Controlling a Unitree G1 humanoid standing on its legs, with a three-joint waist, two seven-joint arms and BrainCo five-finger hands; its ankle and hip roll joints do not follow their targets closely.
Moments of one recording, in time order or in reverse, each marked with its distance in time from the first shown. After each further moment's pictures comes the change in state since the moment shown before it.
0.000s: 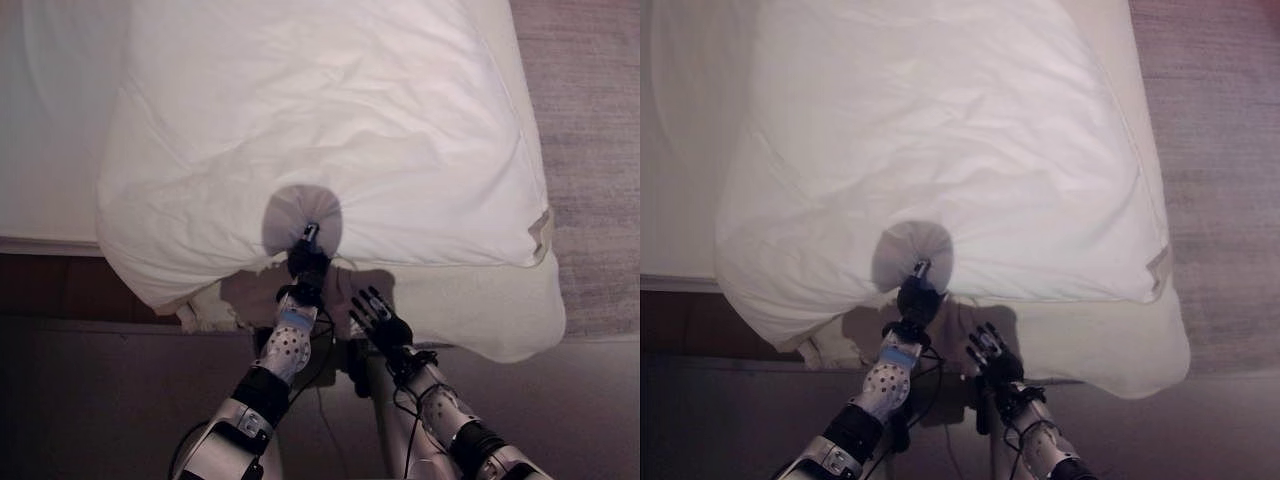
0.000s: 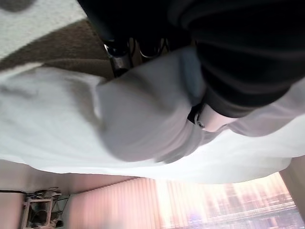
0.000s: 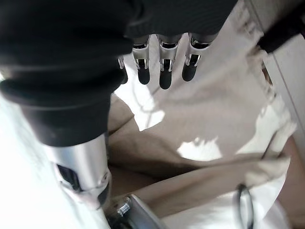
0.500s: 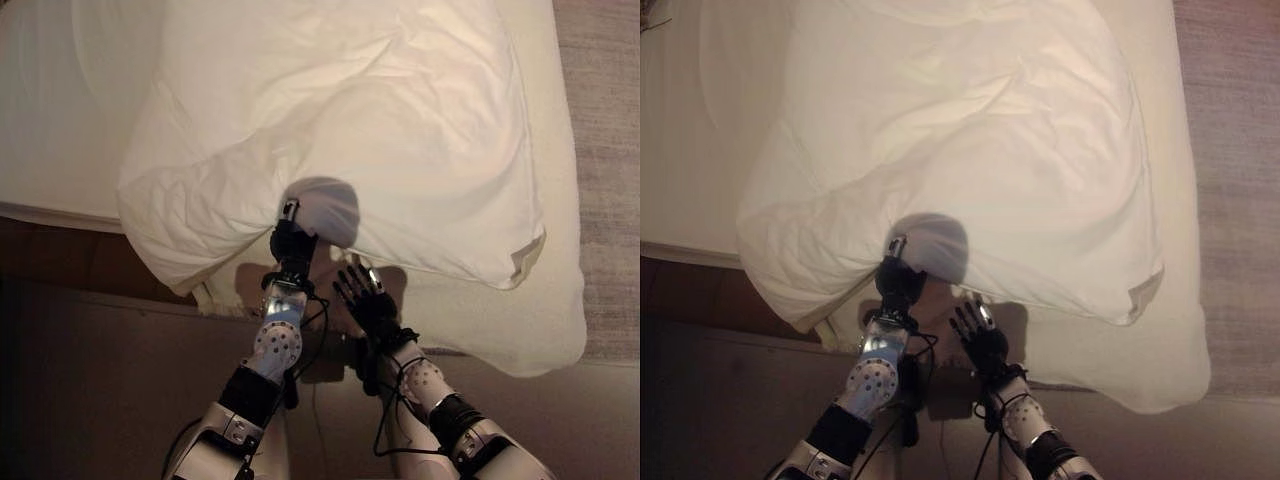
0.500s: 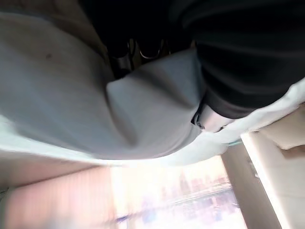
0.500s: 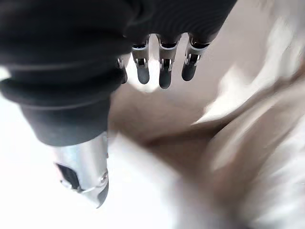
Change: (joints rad) left arm 0.015 0.033 0.061 -0.209 0.076 -0.091 0.146; right arm -0.083 0.060 -0.178 -0.190 0.258 -0.051 0.019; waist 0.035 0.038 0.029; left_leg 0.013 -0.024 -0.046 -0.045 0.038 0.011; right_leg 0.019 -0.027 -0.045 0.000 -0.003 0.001
